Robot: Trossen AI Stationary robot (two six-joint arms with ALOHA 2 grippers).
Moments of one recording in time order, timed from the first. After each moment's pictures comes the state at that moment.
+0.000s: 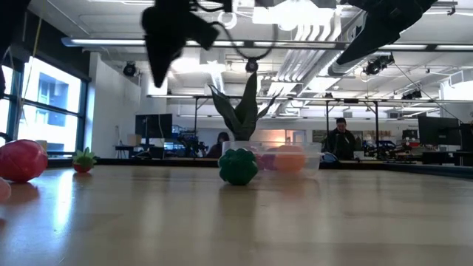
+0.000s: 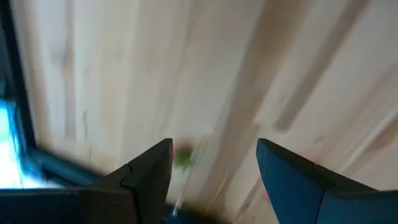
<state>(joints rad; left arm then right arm) 0.12 1.86 1.69 -1.57 -0.23 -0.32 -0.04 0.86 0.79 -0.59 0.21 -0.05</state>
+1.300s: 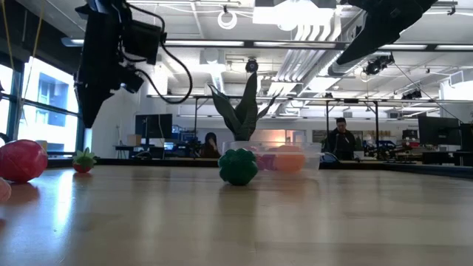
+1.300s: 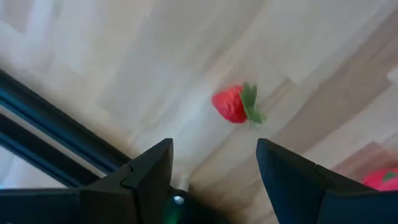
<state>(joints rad) 0.49 1.33 0.90 -1.22 -0.12 -0.28 -0.04 0.86 0.79 -0.59 0.21 -0.05</state>
